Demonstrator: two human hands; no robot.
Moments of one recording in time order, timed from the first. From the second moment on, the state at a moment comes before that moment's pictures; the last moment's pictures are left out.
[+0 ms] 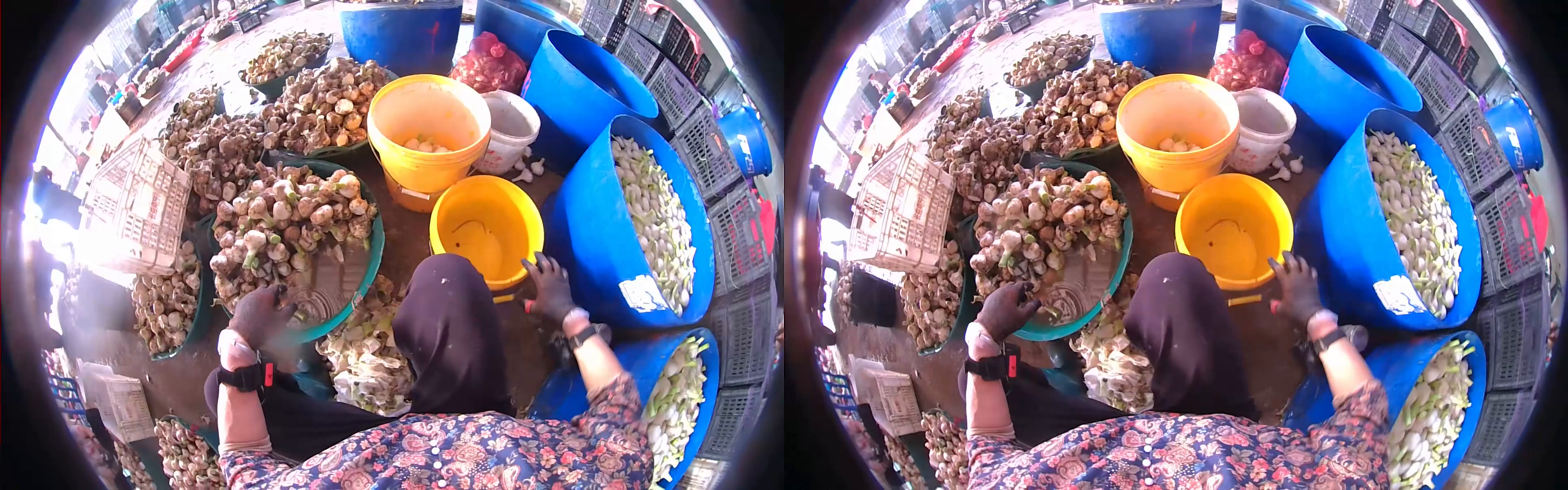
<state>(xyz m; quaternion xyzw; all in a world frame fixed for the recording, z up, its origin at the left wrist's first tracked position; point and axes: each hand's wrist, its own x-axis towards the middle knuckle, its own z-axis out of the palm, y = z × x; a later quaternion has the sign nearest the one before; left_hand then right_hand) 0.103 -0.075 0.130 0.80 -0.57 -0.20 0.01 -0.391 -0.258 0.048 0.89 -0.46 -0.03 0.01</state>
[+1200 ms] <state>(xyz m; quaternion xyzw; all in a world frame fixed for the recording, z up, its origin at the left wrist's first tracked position) 0.211 -0.144 0.037 0.94 -0.31 -0.13 0.03 -0.139 -0.182 0.022 0.71 -0.12 -0.04 -0.69</state>
